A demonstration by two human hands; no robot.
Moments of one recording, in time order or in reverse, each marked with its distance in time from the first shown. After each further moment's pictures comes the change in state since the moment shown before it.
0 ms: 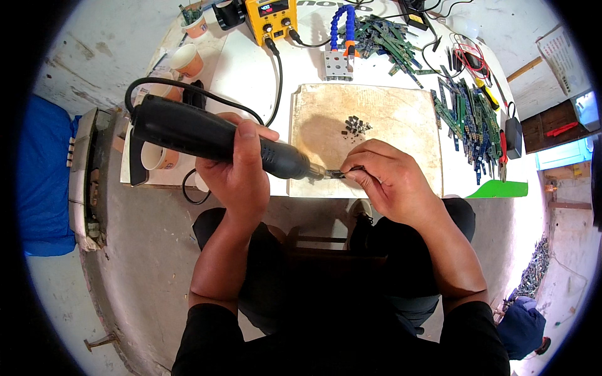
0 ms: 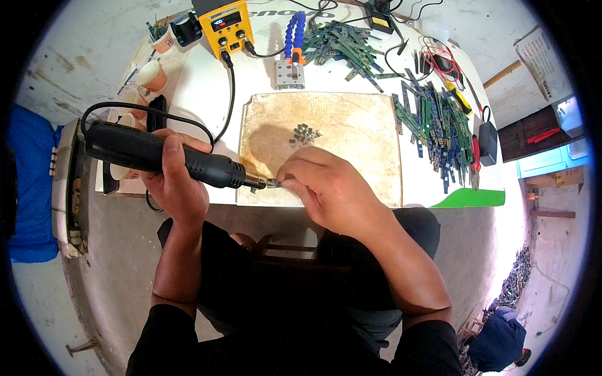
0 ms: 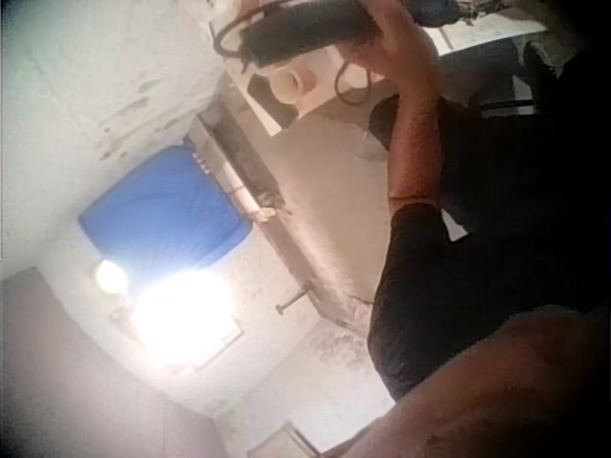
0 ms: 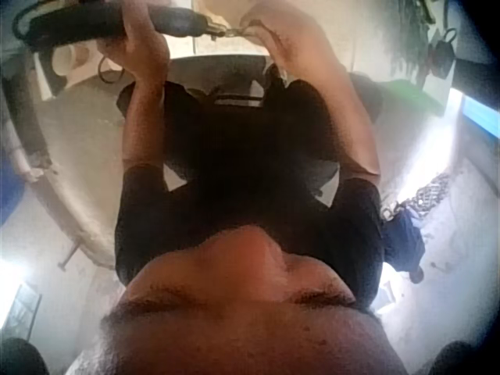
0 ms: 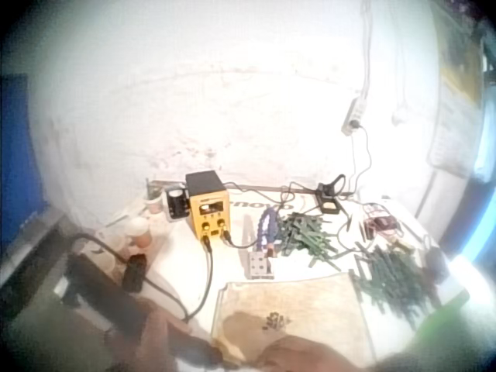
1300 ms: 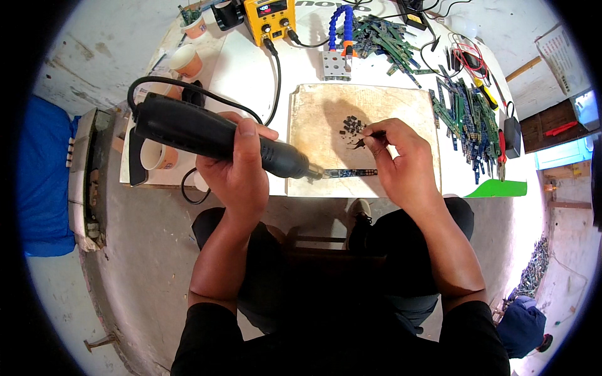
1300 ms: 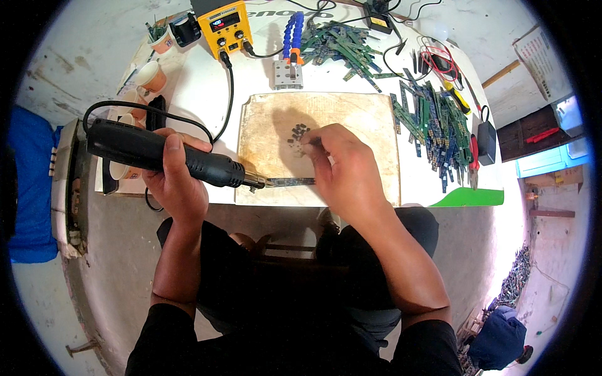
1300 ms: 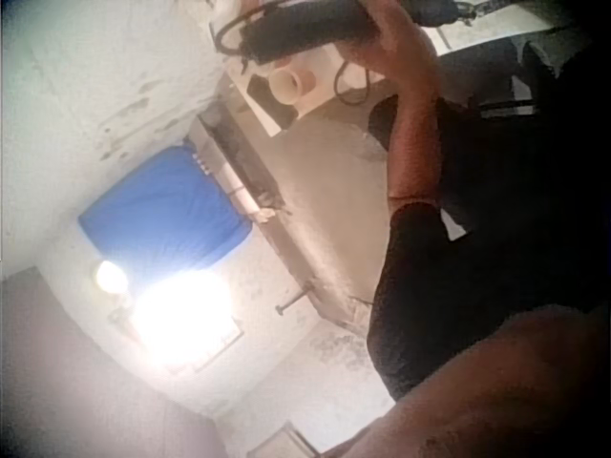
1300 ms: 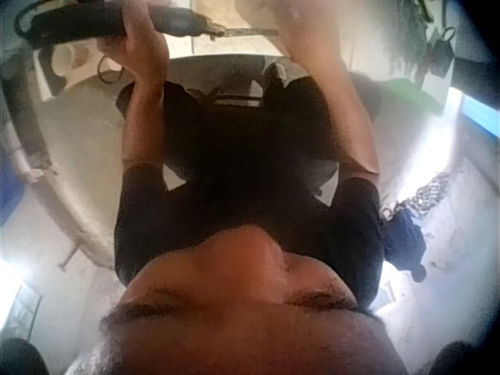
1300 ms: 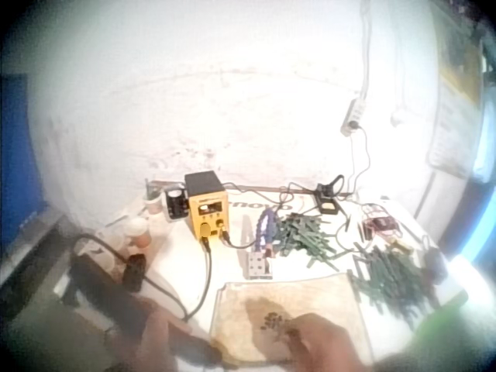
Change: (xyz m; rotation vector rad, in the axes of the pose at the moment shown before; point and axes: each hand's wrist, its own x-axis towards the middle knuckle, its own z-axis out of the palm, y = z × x) left_hand 0.000 -0.001 0.002 0.006 -0.001 -0.025; right_hand 0.004 0.014 -0.002 -0.169 0.307 0.182
